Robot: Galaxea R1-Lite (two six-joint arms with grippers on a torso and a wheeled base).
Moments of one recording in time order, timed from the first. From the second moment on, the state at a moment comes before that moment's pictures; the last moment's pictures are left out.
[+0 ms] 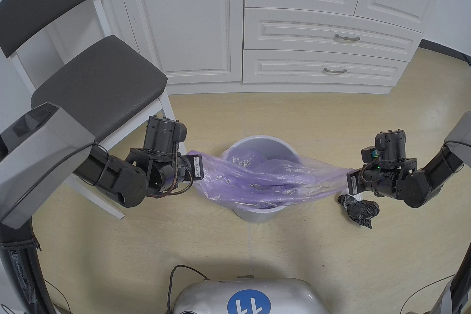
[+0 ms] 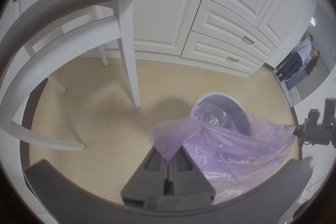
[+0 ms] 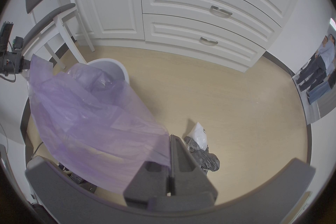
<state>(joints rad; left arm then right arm) -0.46 2.14 -1.11 -0.48 0.19 -0.33 0.22 2.02 -0.80 -0.66 -0.16 -0.13</state>
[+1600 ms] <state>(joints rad) -0.59 2.42 -1.44 -0.67 0.20 -0.66 0.13 1.93 -0.82 -0.58 -0.16 -0.14</state>
